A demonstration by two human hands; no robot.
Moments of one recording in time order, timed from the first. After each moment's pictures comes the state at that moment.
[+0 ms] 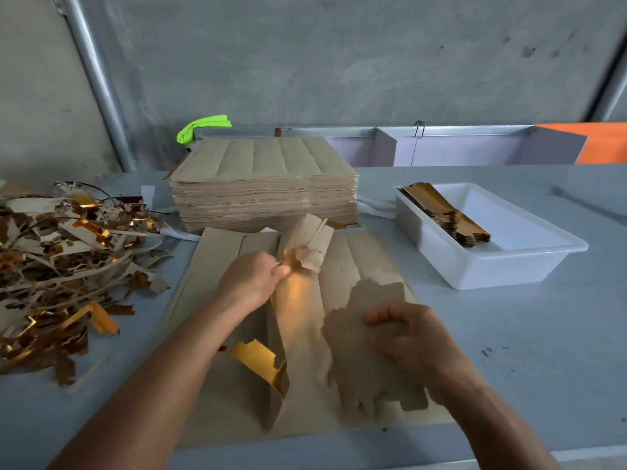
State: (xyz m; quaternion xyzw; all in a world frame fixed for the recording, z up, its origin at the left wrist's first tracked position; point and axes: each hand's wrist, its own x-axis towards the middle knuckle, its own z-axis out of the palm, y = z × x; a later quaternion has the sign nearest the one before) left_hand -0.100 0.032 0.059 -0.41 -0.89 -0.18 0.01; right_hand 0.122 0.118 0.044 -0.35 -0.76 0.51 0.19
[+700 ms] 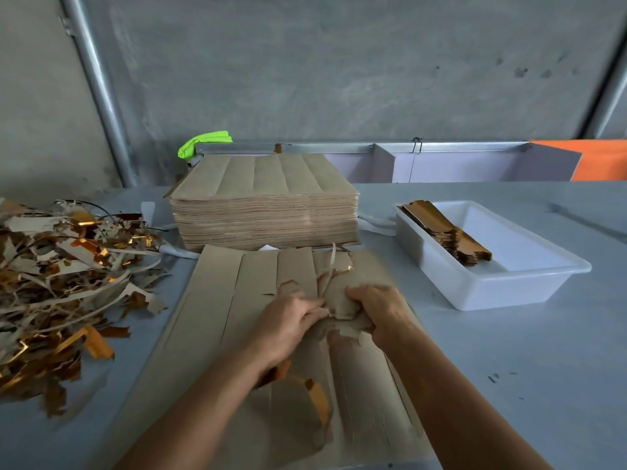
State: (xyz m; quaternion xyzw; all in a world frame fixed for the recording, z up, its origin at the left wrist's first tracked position) left_hand -0.074 0.043 0.030 -0.55 -0.78 -0.28 -0.03; right_hand 0.031 0.158 0.048 -0.44 -0.54 0.67 0.25
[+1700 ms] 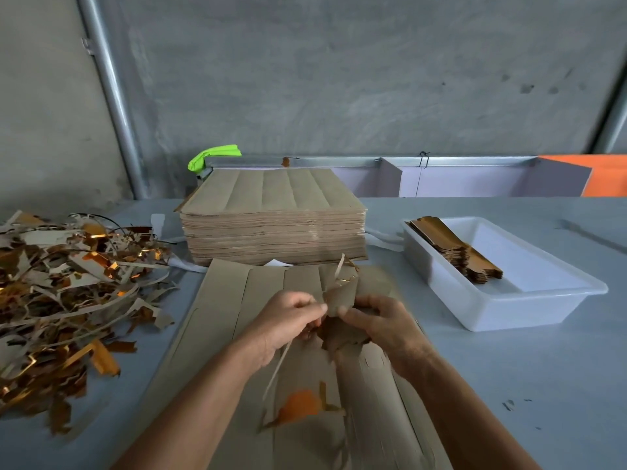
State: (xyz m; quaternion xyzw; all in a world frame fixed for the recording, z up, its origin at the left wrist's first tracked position) left_hand -0.079 0.042 0.060 -0.38 -0.73 -0.51 -0.25; right_hand 0.049 0.153 0.054 -0.23 -0.71 0.63 0.23
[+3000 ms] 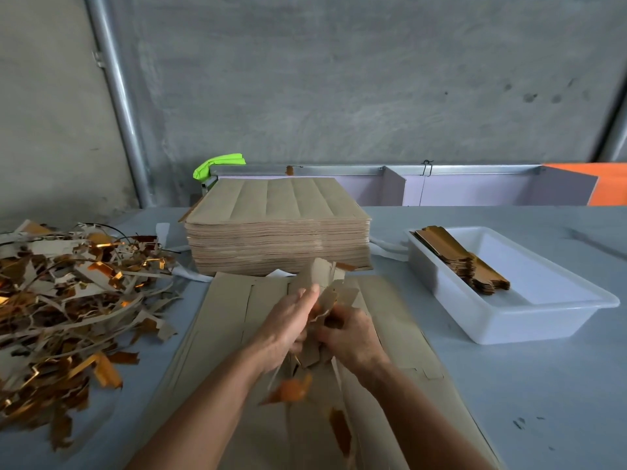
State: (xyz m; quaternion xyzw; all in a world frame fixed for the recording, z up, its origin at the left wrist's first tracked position) left_hand -0.090 0.054 0.056 -0.32 -0.70 -0.56 -0.29; right_hand 0.003 0.132 0.042 -0.26 -0.79 0.51 0.23
